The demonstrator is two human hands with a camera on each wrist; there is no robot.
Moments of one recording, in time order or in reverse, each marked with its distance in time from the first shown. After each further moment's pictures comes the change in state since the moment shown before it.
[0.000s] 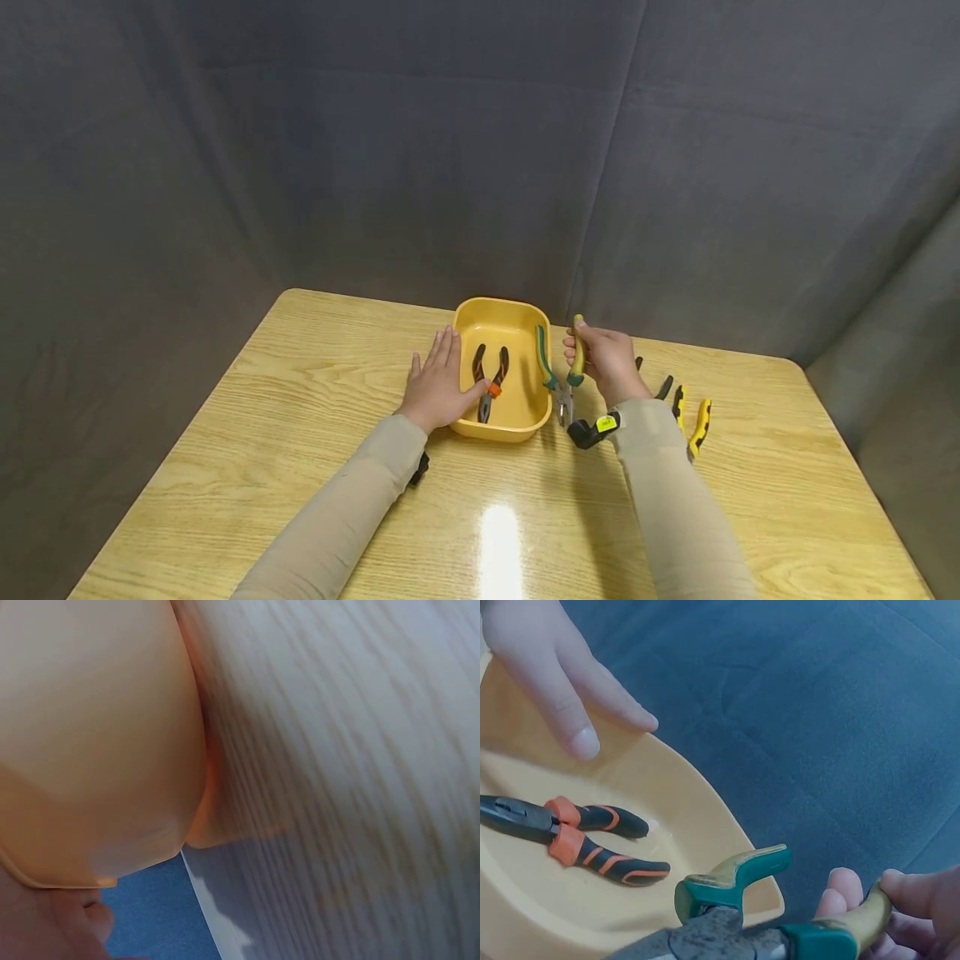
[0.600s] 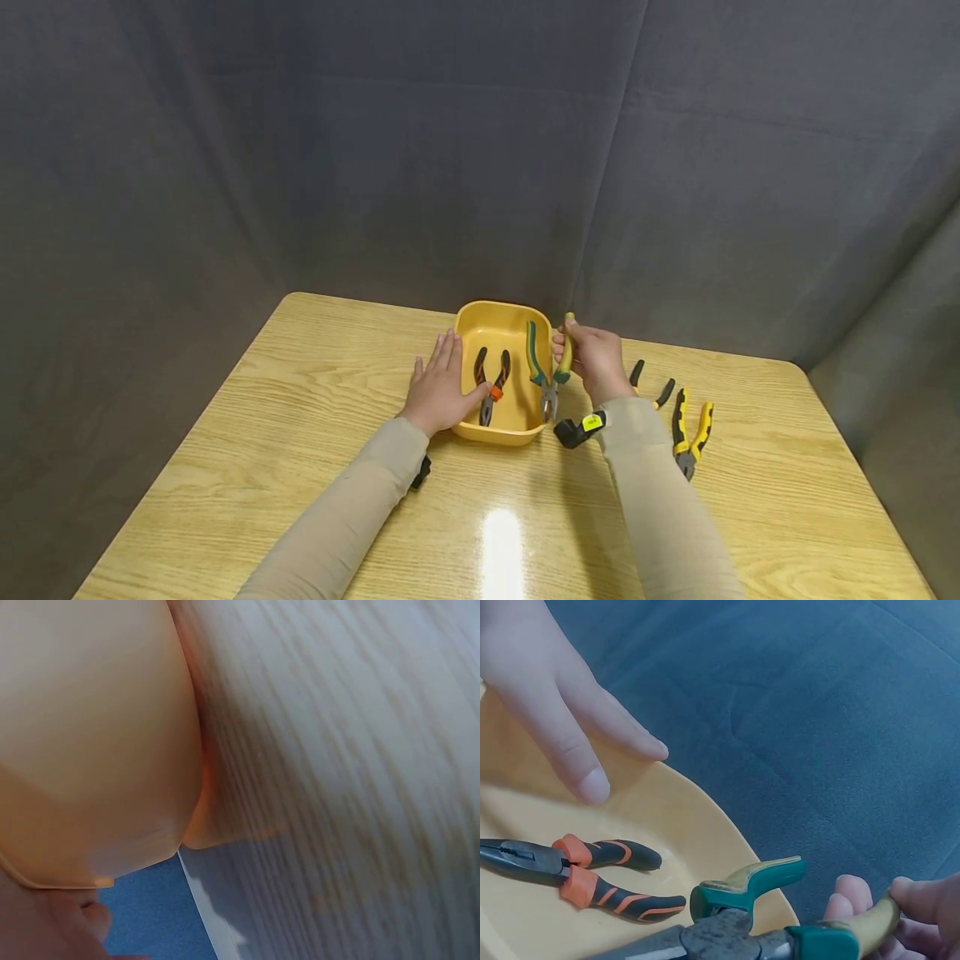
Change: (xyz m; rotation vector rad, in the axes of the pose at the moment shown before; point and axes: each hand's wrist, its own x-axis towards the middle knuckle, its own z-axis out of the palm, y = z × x) left_hand 0.001 -0.001 0.003 -0.027 0.018 0.009; right_hand 0.004 0.003 0.022 0.053 0.044 -0.015
